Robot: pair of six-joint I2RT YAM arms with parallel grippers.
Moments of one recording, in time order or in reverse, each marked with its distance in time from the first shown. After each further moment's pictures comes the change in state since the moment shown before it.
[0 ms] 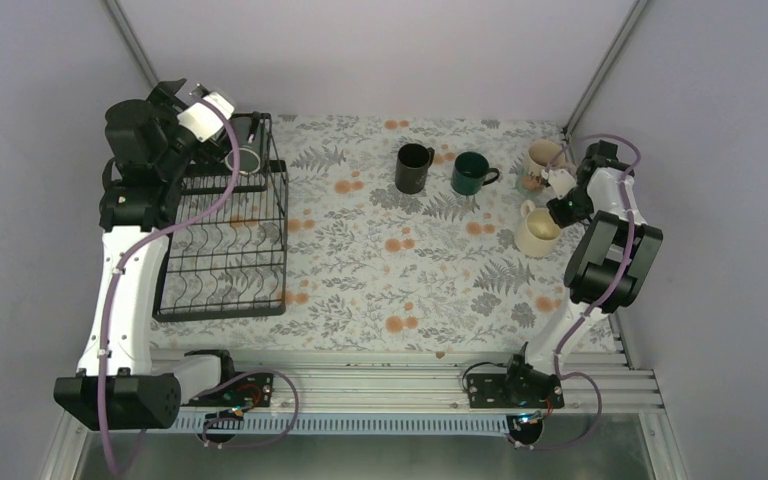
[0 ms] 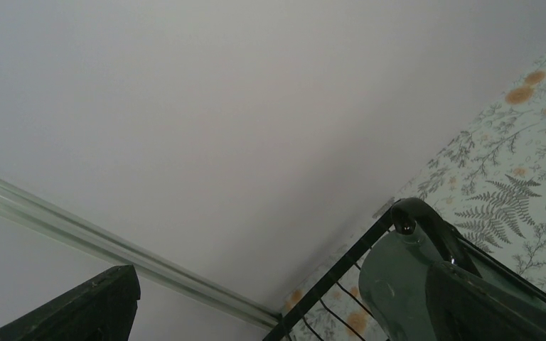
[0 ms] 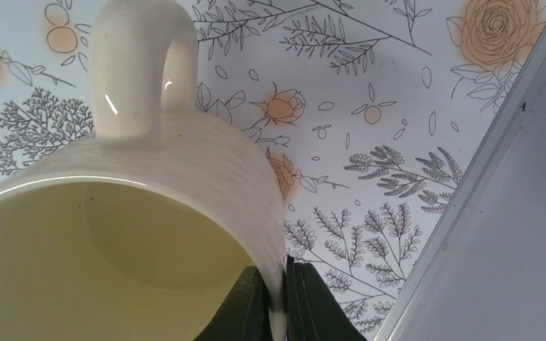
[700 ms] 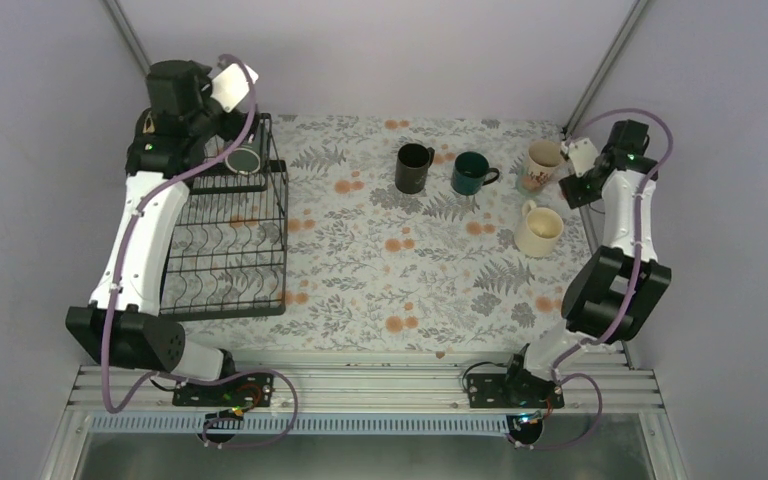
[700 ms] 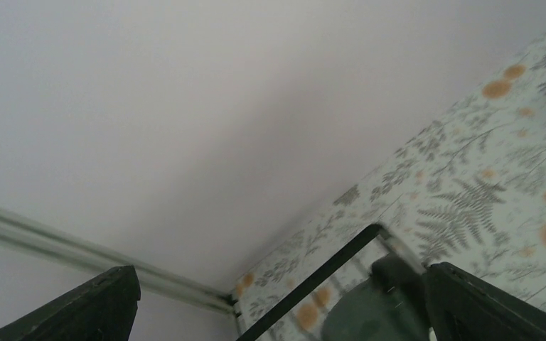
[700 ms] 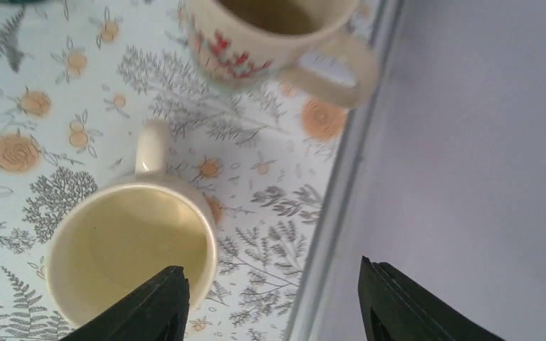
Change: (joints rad) left arm -0.086 0.267 0.245 -0.147 -0.129 -0.105; right arm -0.011 -0.203 0.014 0.065 -0.022 0.021
